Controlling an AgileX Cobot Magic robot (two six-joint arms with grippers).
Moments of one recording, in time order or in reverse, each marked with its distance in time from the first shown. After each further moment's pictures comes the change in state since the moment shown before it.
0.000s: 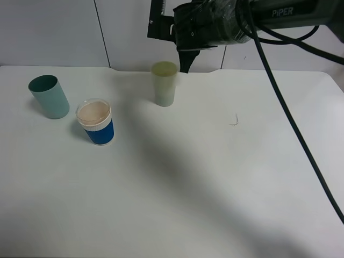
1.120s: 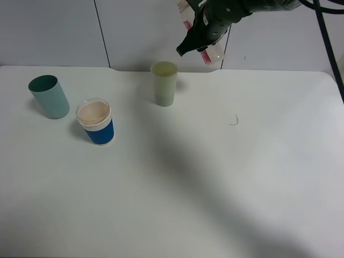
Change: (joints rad) left arm 0.000 0.000 0.000 0.000 0.000 0.000; right arm -0.140 -0.105 -0.003 0.653 -0.128 -0.002
